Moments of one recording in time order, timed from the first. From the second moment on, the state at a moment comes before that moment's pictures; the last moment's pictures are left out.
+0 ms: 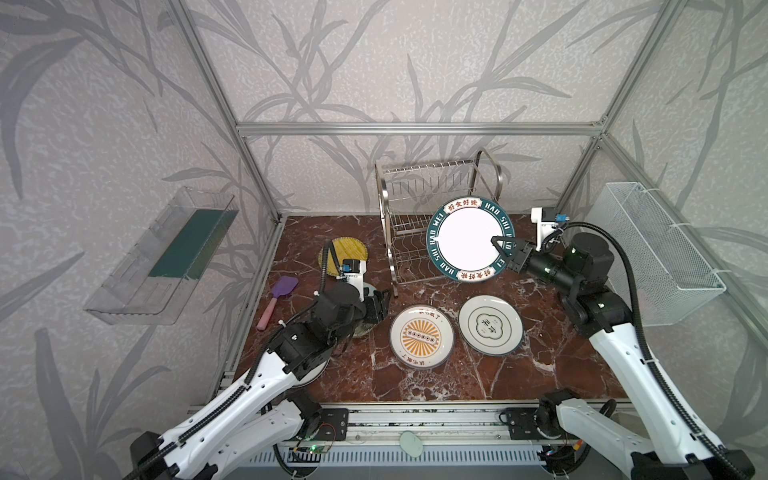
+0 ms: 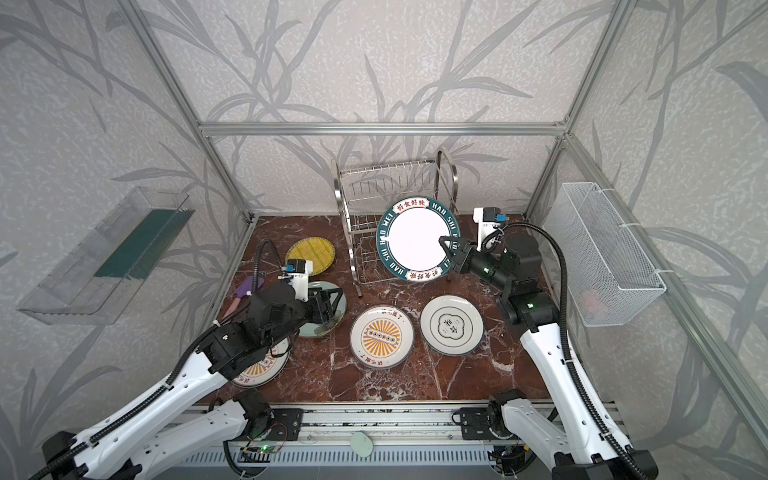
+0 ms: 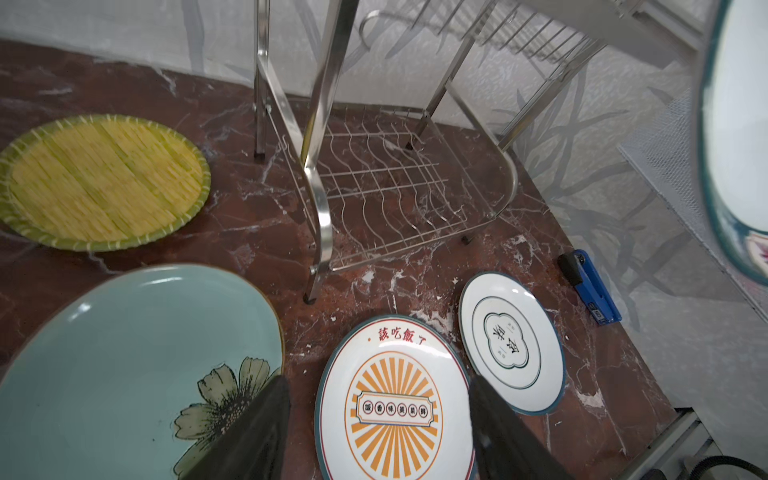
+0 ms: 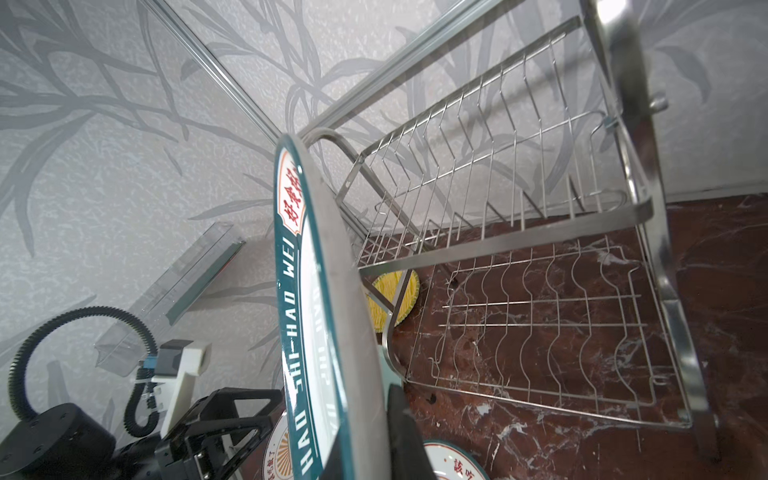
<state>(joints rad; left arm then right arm) -0.72 0.84 0.84 -0.45 -0.18 -0.53 0.19 1.00 1.06 -0.20 -0.55 0.58</state>
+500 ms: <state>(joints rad) -0.72 0.96 1.24 -0.73 -0.23 -0.20 0.19 1.15 1.38 -0.29 -0.43 0.49</state>
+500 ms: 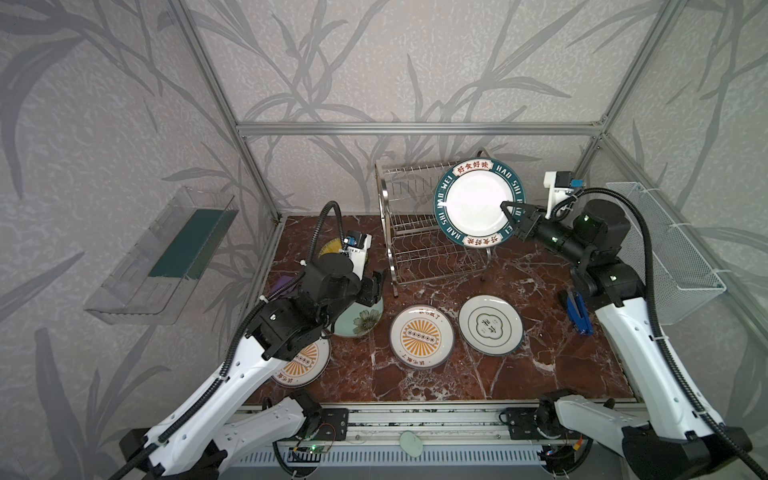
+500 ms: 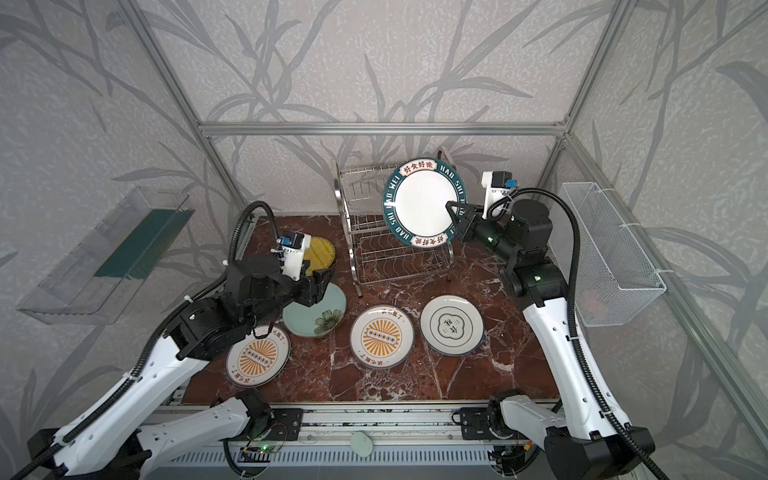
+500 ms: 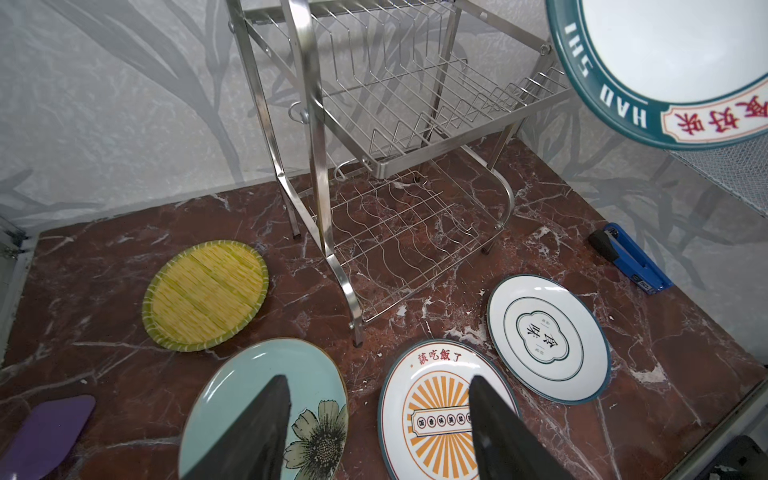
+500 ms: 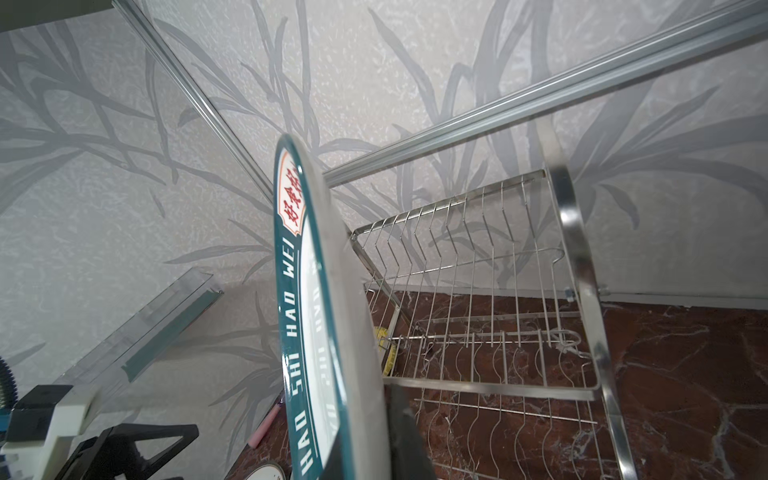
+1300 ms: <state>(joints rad) -0.72 0.92 1.10 -0.60 -0.17 -0.06 0.37 1.38 1.75 -0.44 0.11 0.21</state>
